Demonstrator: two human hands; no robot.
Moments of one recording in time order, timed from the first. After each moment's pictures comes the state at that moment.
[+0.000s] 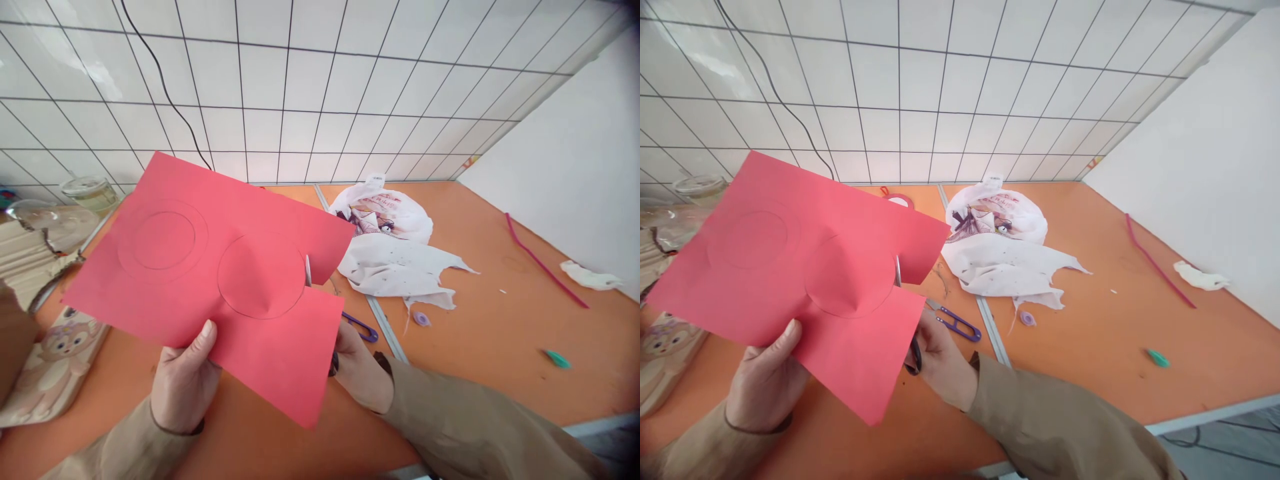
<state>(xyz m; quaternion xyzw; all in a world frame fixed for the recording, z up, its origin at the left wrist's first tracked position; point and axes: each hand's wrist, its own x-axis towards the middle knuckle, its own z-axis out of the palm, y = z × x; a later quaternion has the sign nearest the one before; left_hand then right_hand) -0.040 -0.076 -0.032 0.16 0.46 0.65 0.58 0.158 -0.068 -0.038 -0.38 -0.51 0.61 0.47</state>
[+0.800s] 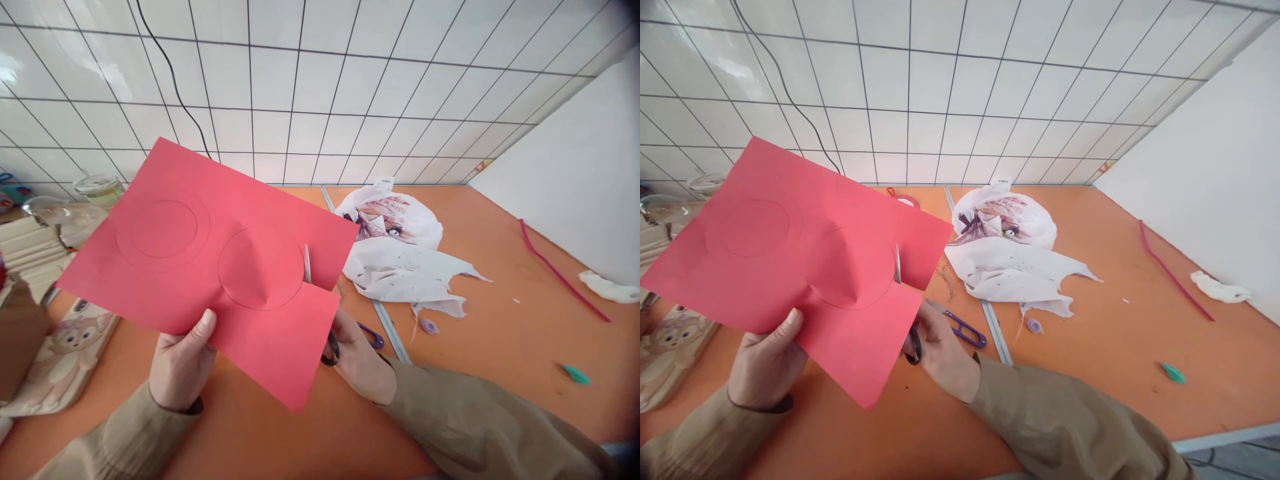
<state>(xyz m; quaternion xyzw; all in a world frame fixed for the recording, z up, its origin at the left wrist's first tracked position) -0.051 -0.057 -0.037 0.22 0.44 0.70 0.52 0.152 -0.048 -0.028 -0.26 -0.49 0.69 0.46</state>
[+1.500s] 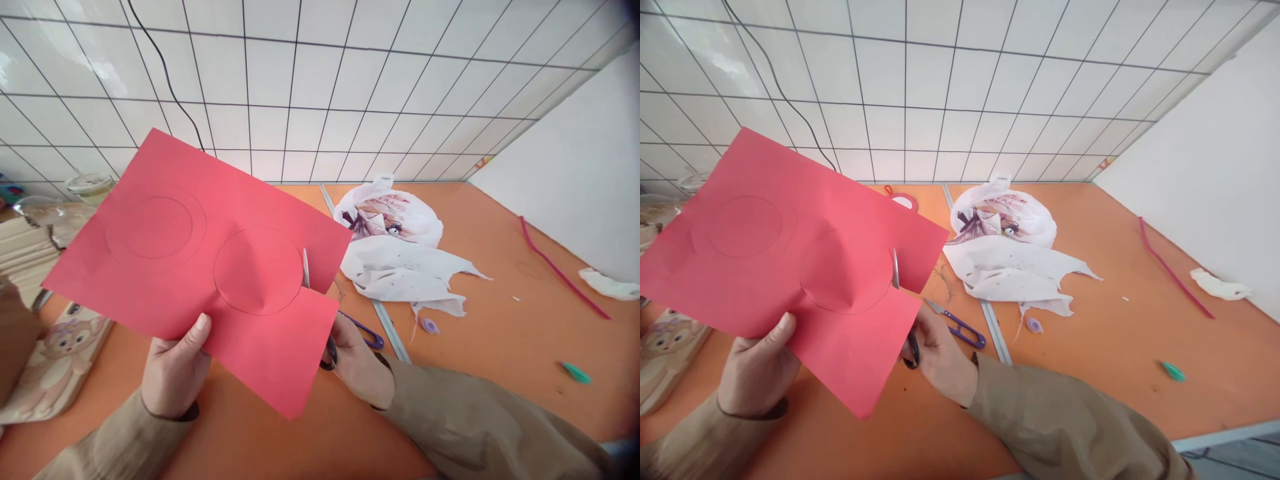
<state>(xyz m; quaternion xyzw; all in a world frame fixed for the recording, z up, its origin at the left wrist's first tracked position) -0.052 -0.058 -0.041 0.22 0.44 0.70 0.52 0.152 -0.051 -0.038 -0.29 -0.49 0.68 0.46</state>
